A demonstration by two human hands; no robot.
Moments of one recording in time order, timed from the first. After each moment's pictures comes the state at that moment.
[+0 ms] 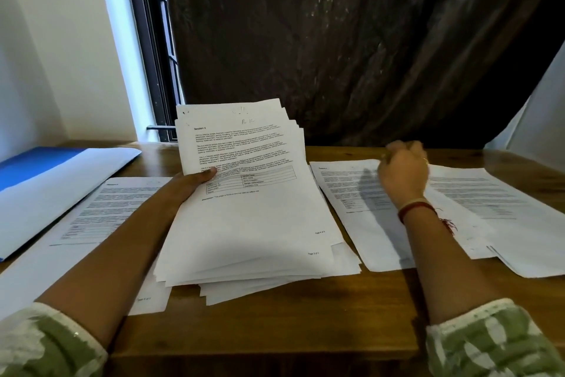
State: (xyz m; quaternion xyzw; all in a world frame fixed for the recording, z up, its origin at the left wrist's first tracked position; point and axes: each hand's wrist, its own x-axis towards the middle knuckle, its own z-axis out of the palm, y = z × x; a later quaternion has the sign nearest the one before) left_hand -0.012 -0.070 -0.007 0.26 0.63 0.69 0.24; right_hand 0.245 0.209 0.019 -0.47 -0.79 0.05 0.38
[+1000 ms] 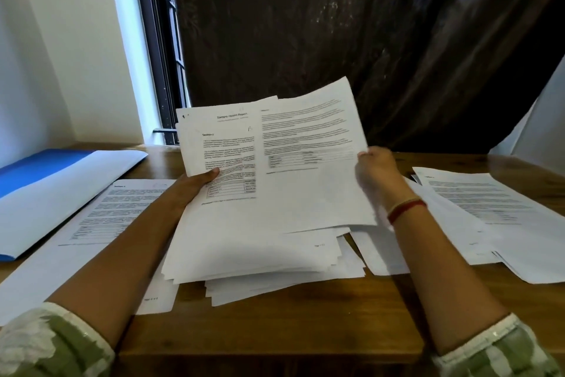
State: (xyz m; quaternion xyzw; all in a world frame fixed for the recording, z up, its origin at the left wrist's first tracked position) left_hand 0.009 -0.073 0.006 0.24 0.62 0.71 0.22; right_hand 0.216 0.168 0.041 -0.38 -0.71 0.46 0.38
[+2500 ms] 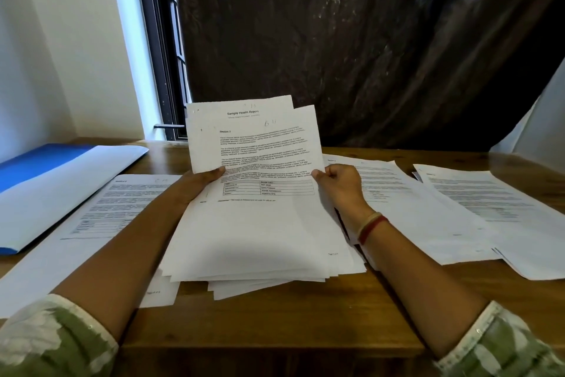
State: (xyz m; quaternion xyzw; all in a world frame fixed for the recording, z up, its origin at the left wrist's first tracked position) left_hand 0.018 -0.073 0.009 0.23 0.63 0.70 0.25; right_hand 0.193 0.113 0.006 -0.31 -0.72 0.50 0.37
